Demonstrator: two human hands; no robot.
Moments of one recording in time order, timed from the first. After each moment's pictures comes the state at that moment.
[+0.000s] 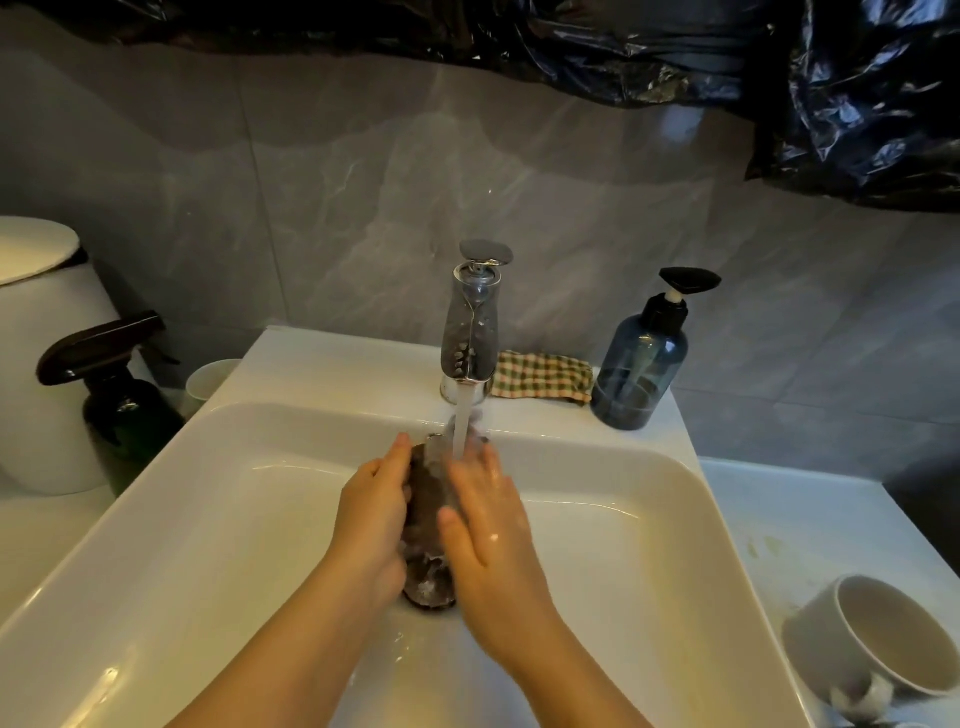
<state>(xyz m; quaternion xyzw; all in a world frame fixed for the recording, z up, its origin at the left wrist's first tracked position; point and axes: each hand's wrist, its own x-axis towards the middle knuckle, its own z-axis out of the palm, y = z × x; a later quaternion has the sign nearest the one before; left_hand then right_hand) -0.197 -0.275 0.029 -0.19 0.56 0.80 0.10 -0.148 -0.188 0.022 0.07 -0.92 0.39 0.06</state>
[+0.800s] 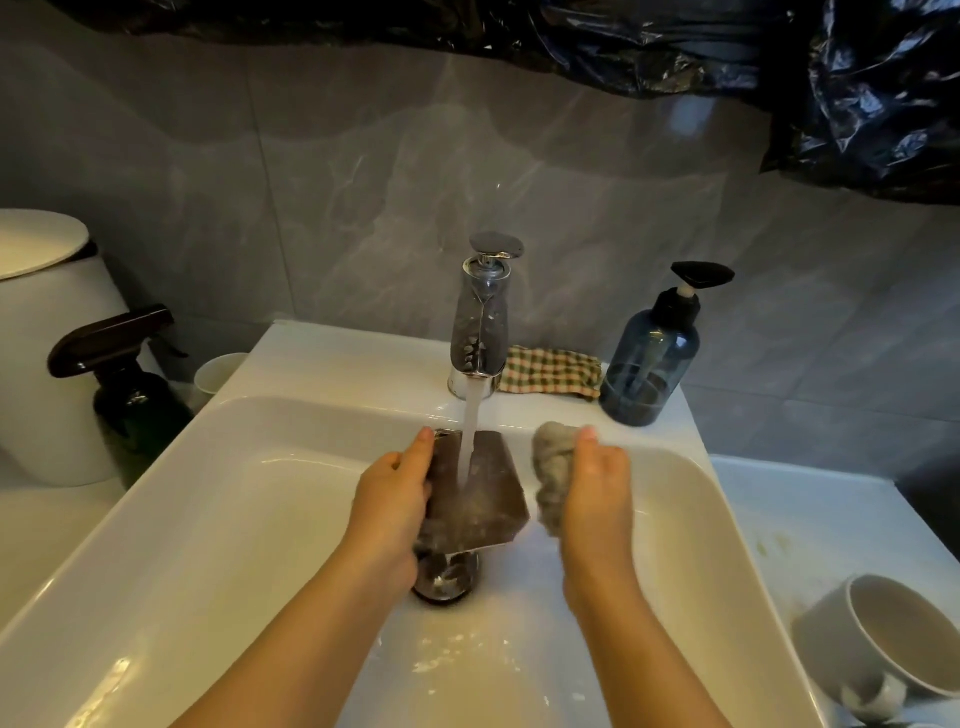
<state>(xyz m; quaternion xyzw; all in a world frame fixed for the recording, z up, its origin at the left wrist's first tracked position) -0.196 -0.273 0.033 -0.18 0.62 0.76 0.10 -0.161 -0.151 0.041 -0.24 -0.68 0.67 0.17</state>
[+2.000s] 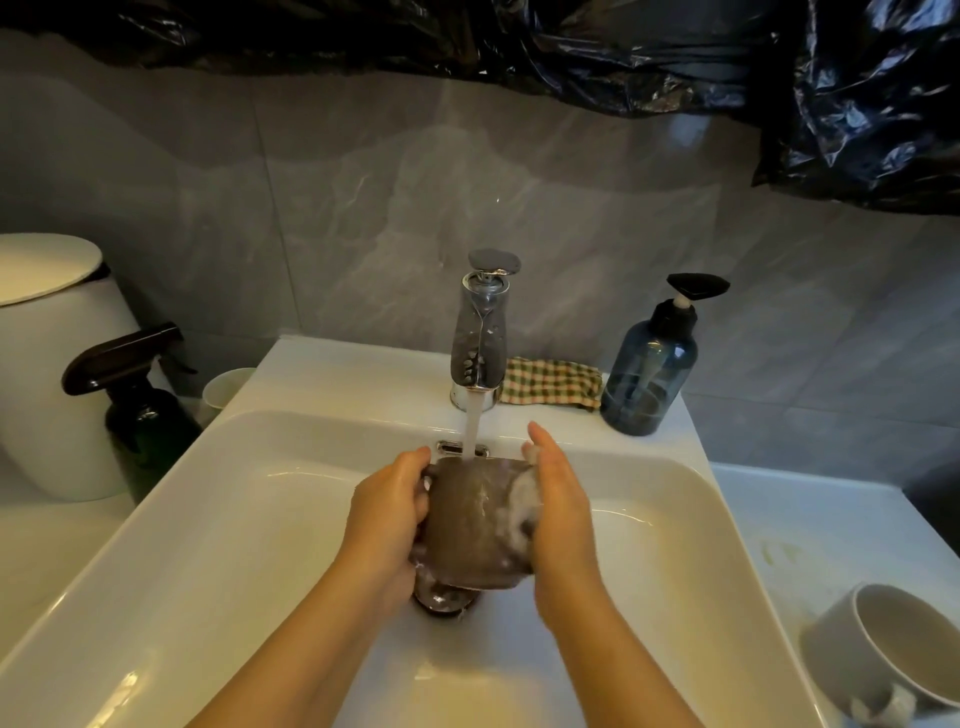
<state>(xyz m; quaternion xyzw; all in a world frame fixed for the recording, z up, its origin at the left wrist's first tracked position) -0.193 -0.278 0.035 -0.20 0.59 0.77 0.11 -0.167 -0.168 0.033 -0.22 -0.61 0.76 0.06</state>
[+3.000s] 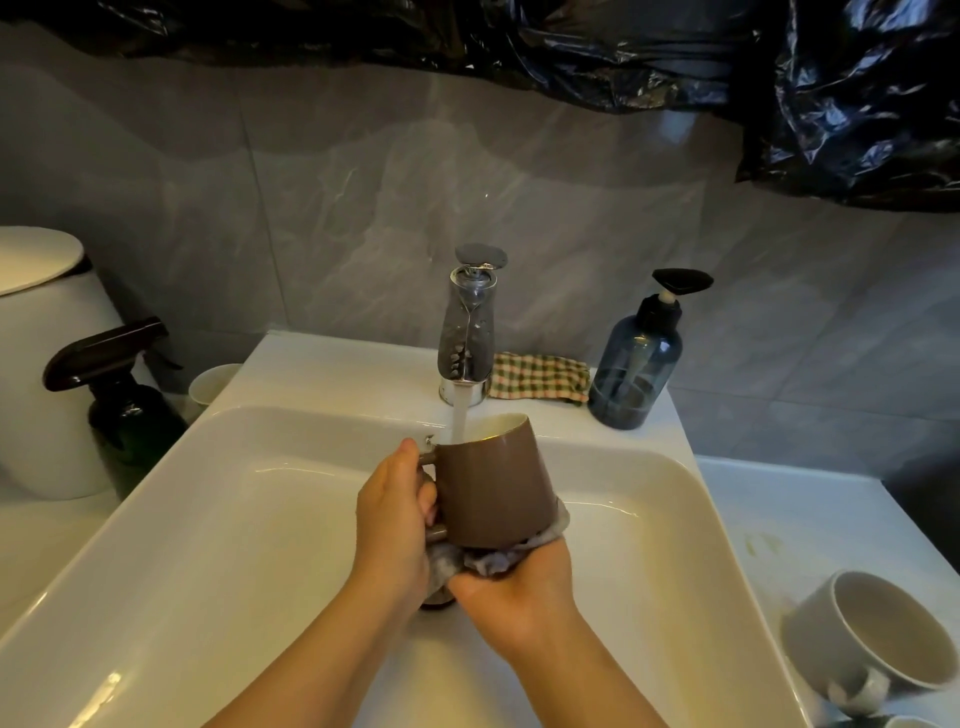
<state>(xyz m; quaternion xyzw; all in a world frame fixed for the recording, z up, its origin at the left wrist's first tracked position) -0.191 -0.262 0.020 -0.15 0.57 0.81 0.01 -0.153 -0.174 0.017 -0.26 -0.15 0.95 -0.07</state>
